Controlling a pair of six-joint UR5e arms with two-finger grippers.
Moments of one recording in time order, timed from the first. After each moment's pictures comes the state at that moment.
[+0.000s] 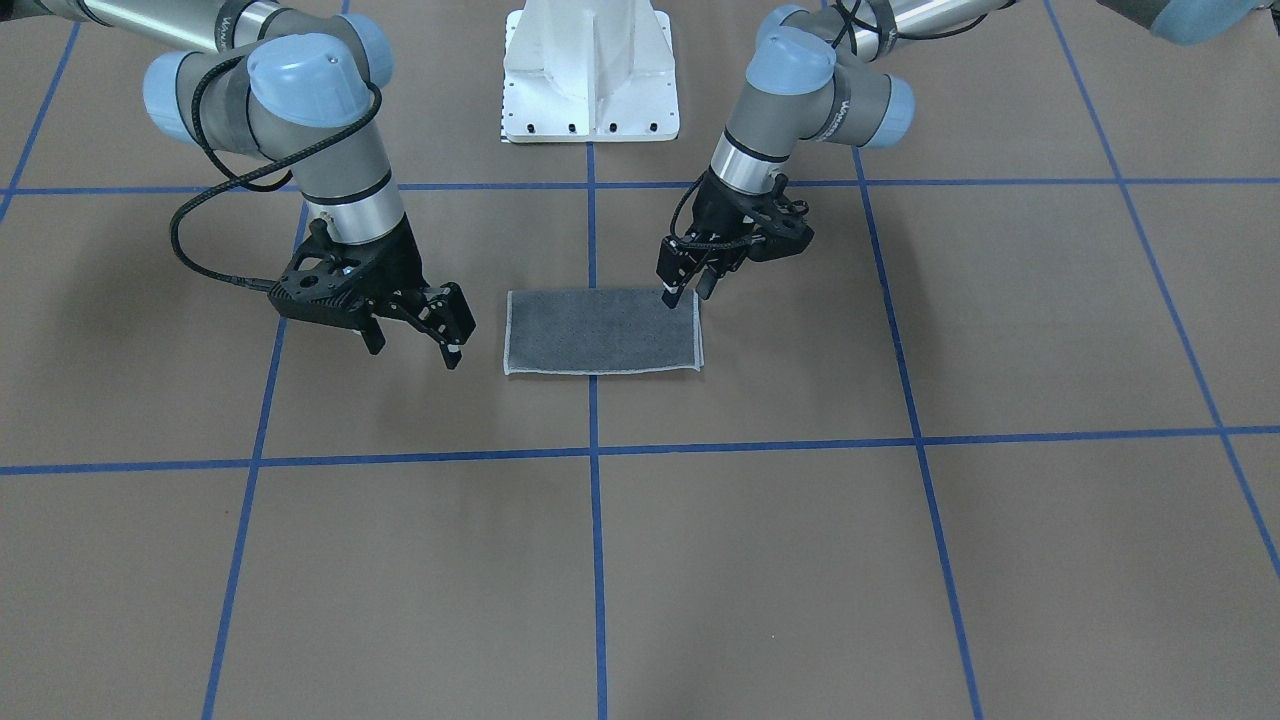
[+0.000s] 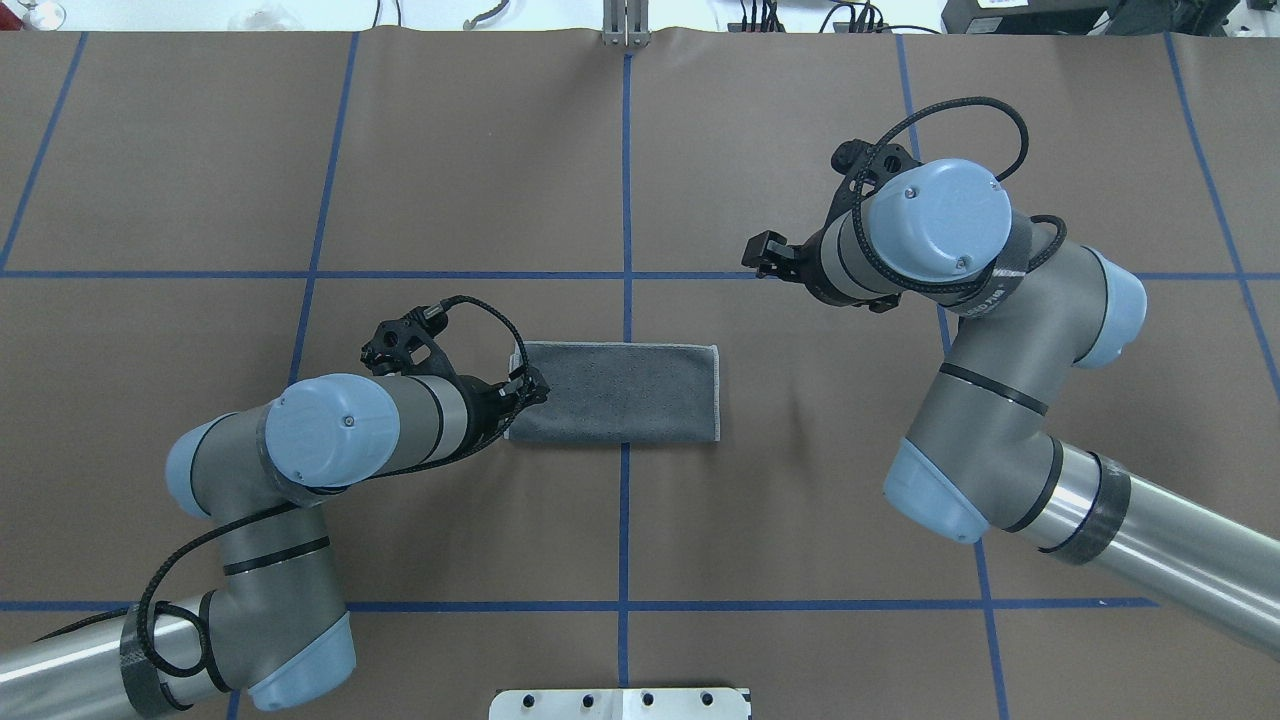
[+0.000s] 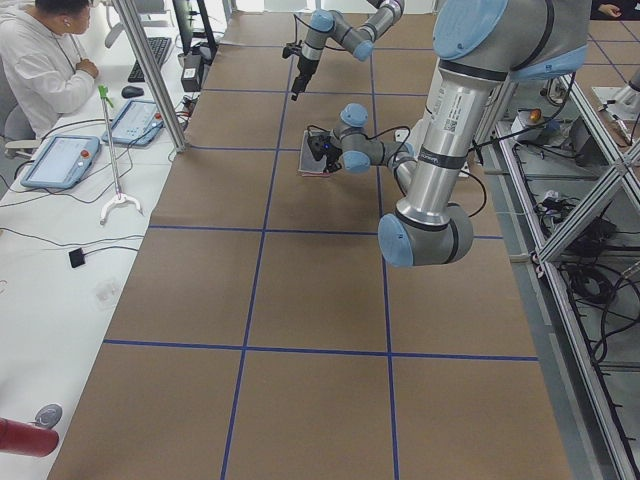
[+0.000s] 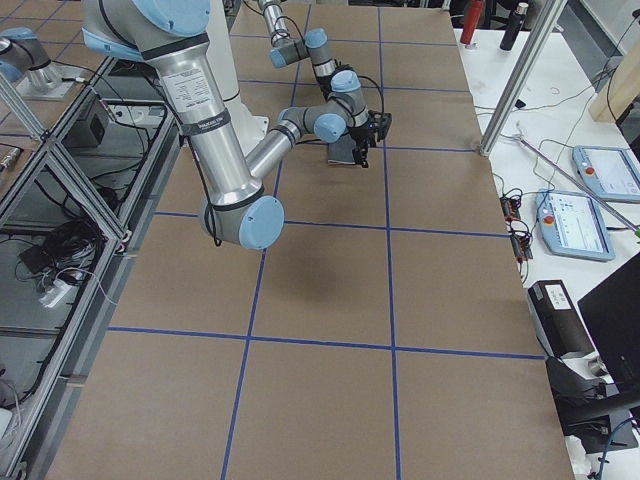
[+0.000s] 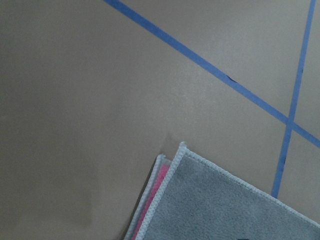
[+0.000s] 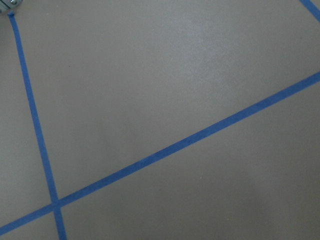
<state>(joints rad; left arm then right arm) -0.40 -2.00 -1.72 -2.13 -1.58 -1.86 0.65 -1.10 1.78 -1.38 1.73 1.46</state>
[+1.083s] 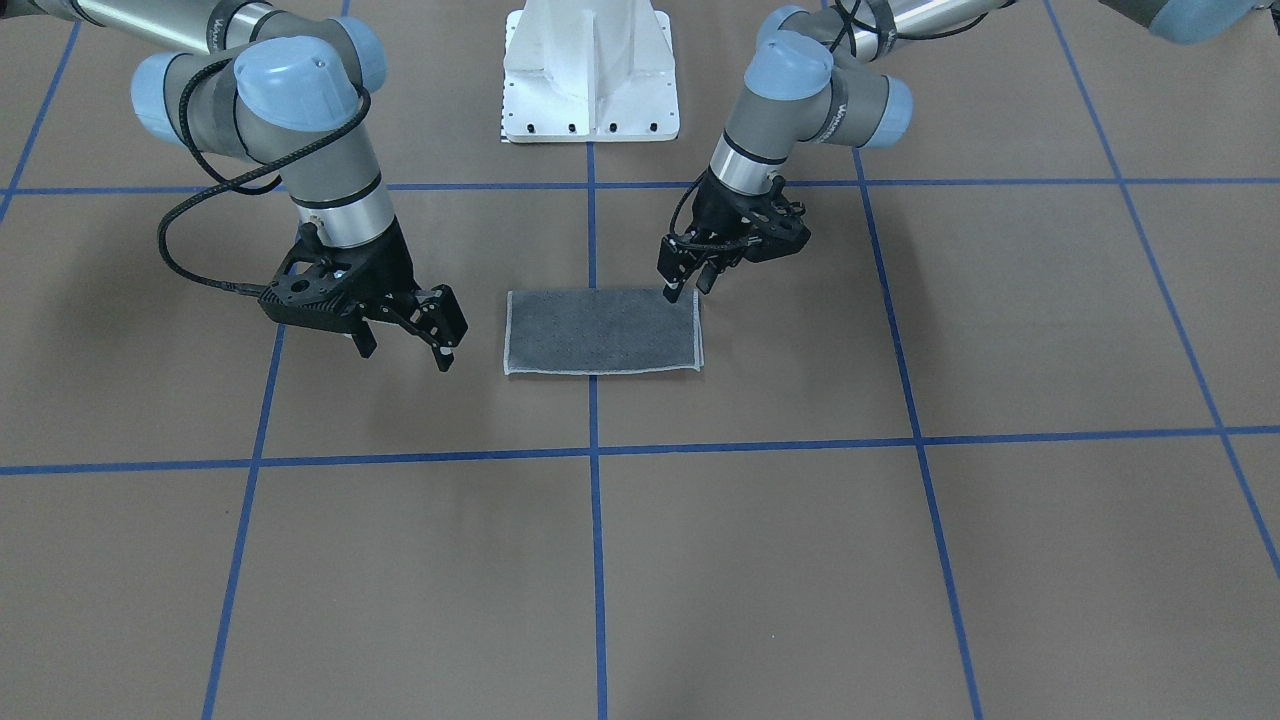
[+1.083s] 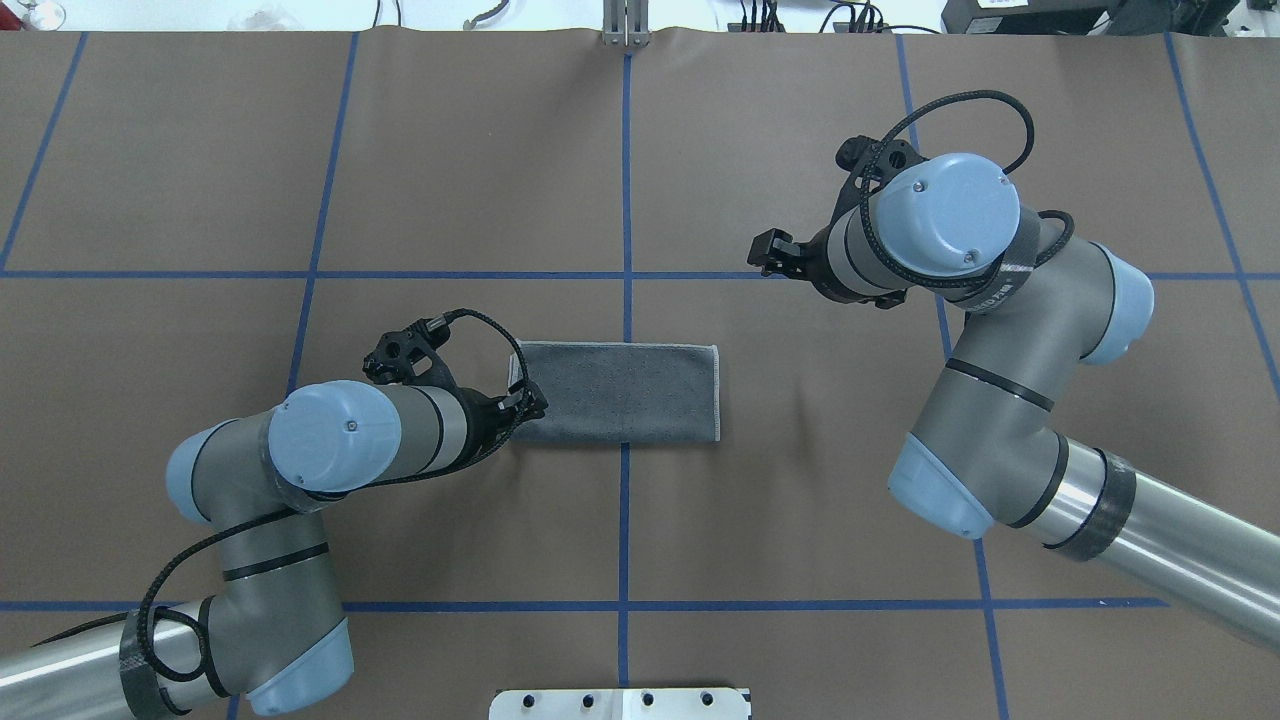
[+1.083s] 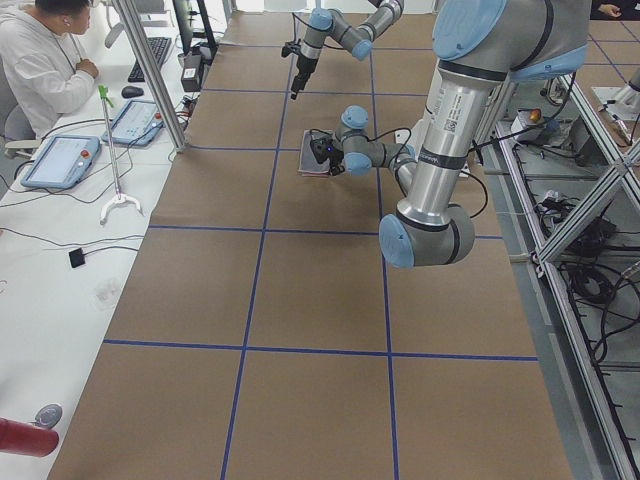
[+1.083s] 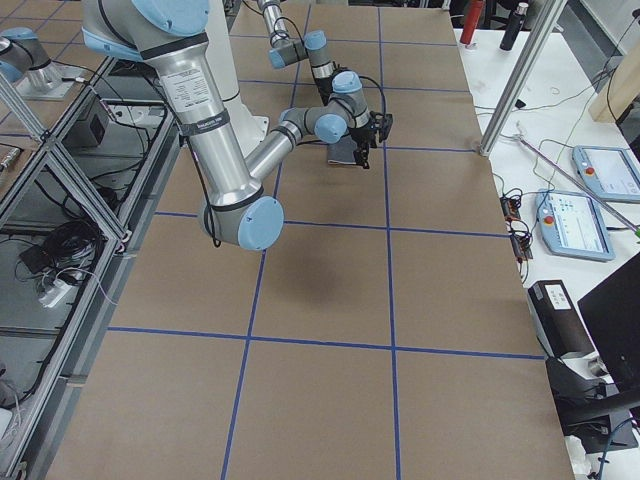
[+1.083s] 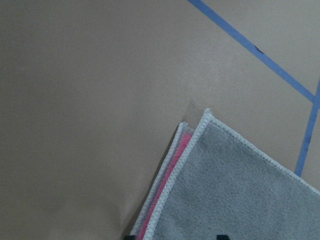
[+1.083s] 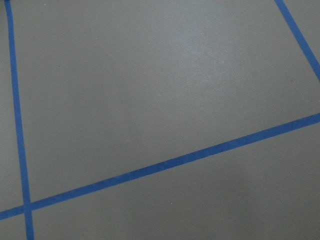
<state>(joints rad) -0.39 -1.99 -1.71 -2.12 -1.61 -1.85 0.66 -1.10 1.78 -1.38 1.73 1.45</state>
